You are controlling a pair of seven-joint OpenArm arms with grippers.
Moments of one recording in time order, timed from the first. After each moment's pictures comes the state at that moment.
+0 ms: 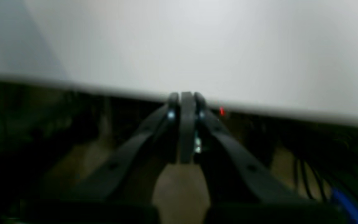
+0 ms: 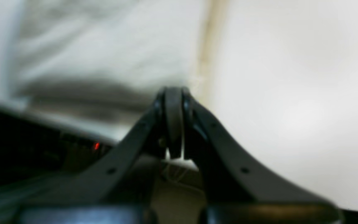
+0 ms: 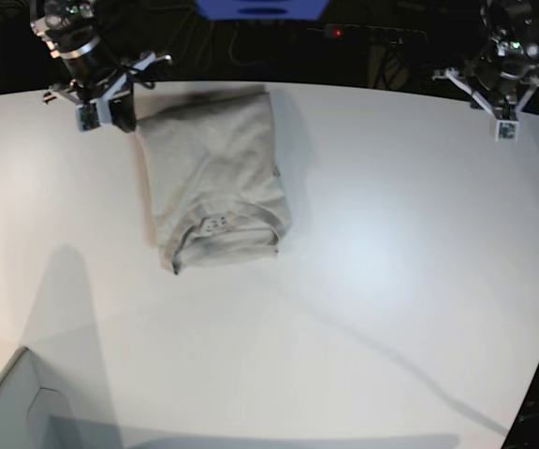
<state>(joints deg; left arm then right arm) 28.5 -3.2 -30.5 98.6 -2.0 -23.3 41.6 -31.9 -9.4 28.5 103.6 -10.7 39.6 -12.3</state>
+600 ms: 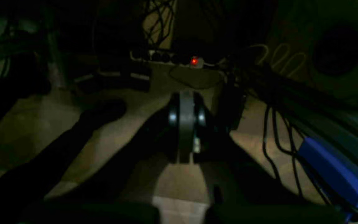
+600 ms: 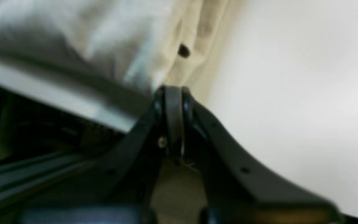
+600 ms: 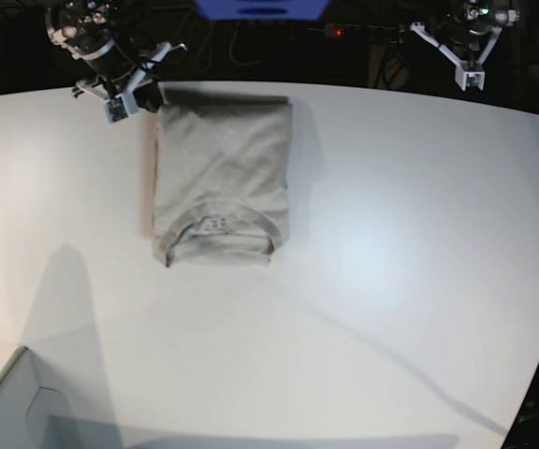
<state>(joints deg) 31.9 1.0 -30.5 88.9 -2.1 -23.5 41.1 -31.3 -4.0 20.4 91.4 -10.7 39.6 -11.1</state>
